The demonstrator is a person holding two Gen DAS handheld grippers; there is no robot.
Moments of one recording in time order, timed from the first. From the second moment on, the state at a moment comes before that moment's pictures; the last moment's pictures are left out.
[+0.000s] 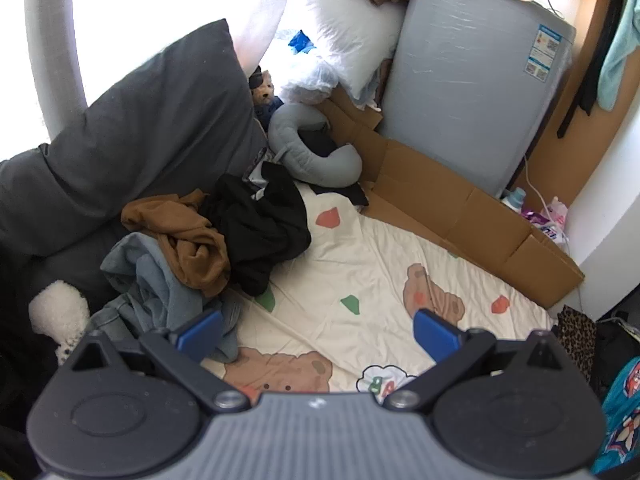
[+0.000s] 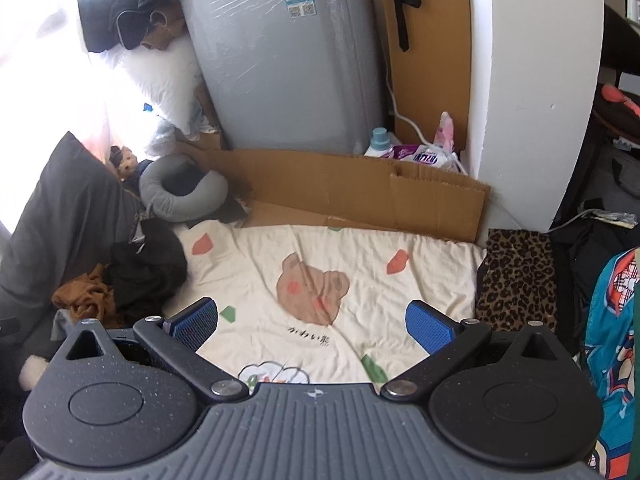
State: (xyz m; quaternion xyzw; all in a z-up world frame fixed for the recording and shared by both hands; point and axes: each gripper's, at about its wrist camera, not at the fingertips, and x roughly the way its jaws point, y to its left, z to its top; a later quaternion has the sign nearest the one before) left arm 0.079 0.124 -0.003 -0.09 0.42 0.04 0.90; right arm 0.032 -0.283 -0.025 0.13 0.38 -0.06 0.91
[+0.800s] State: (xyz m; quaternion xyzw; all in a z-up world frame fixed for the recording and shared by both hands) left arm 0.130 0.197 -0.052 -0.14 0.39 0.14 0.90; right arm 0.129 -0.274 -0.072 0.08 0.40 -0.02 0.91
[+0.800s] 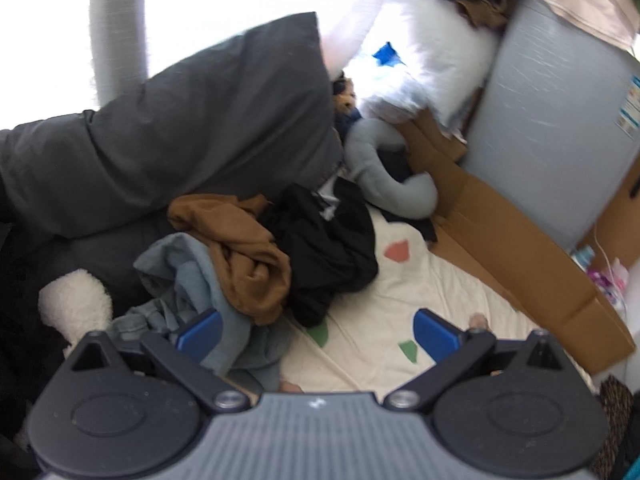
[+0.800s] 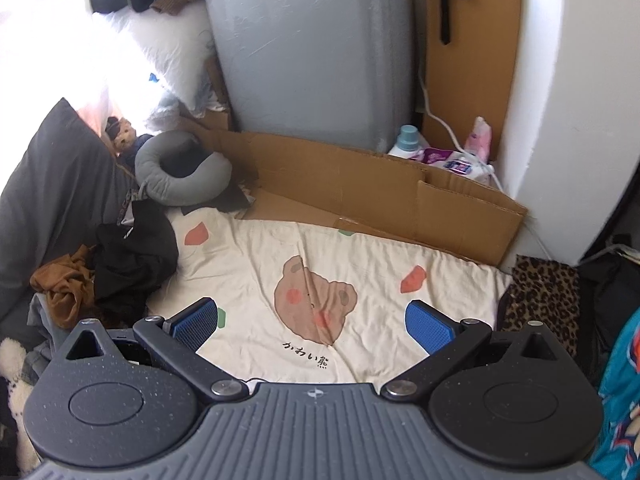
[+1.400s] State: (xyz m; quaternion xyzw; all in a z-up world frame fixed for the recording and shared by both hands) left arm 0.183 0.209 -0.107 -0.12 0.36 0.13 0.92; right arm 0.190 -0.249 -0.113 0.05 0.42 0.06 0.90
